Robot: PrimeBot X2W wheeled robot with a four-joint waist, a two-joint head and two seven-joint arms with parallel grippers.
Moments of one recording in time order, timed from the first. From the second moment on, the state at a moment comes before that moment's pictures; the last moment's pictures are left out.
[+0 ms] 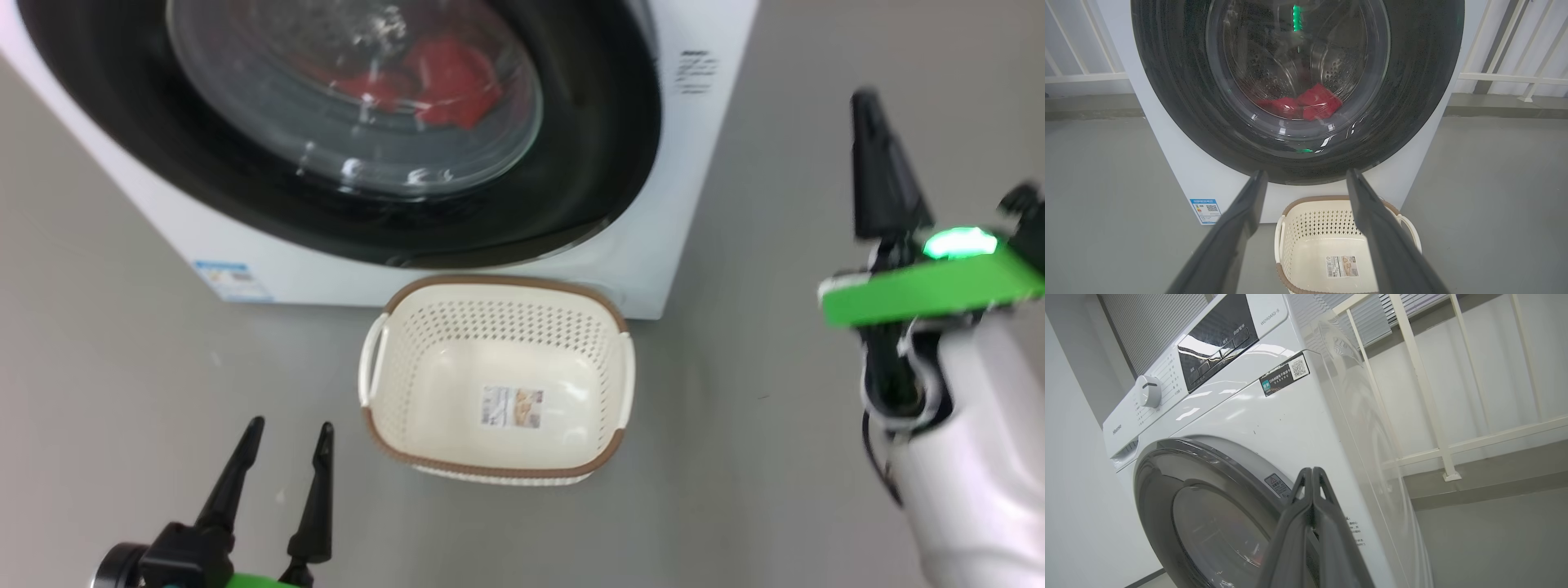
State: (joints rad) left arm -0.04 0.05 0.00 0.14 -0.12 -0.12 -0.25; right arm -0.52 -0.10 0.05 0.27 0.66 0.13 -0.26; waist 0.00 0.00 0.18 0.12
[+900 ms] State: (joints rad) left arm -0.15 0.04 -0.07 0.19 -0.18 -0.12 -0.25; right arm -0.95 -0.28 0.22 0.53 1.43 0.13 0.20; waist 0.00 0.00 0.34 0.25
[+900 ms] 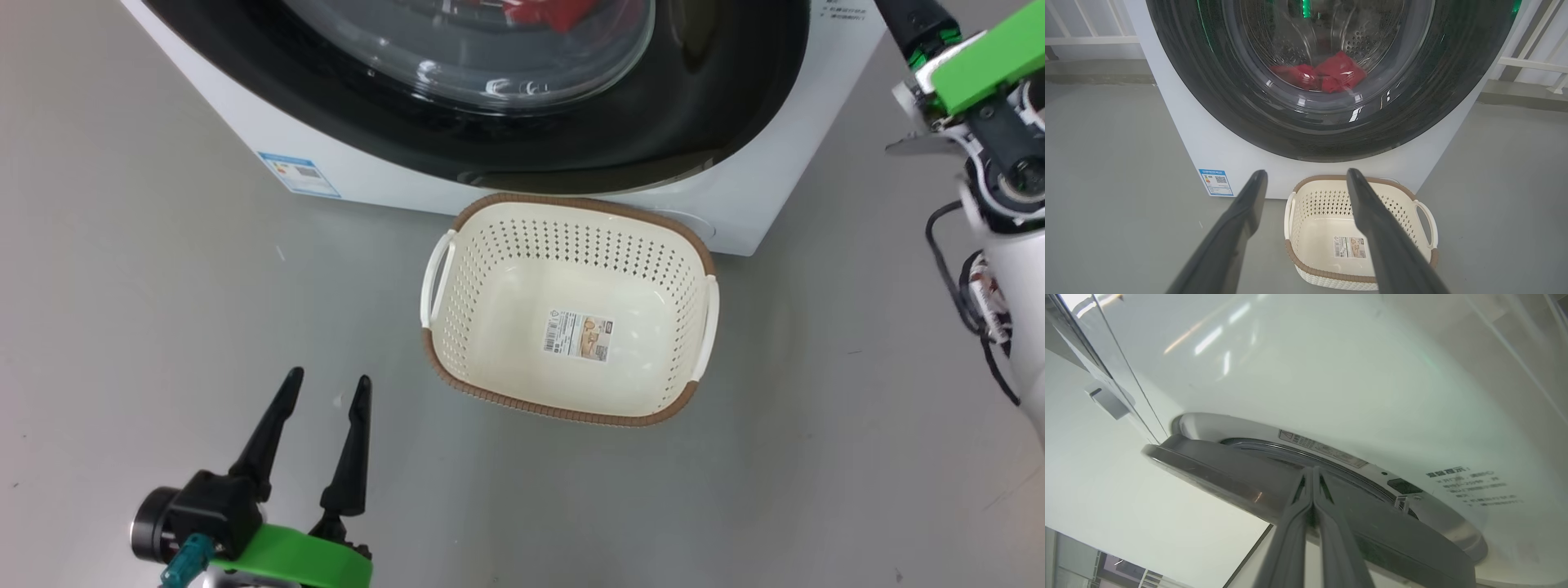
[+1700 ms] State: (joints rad) left arm -0.17 0.04 -0.11 0.20 -0.21 -0.13 -0.25; right arm -1.14 -0.30 0.21 0.78 1.65 0.13 0.59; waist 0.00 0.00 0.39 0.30
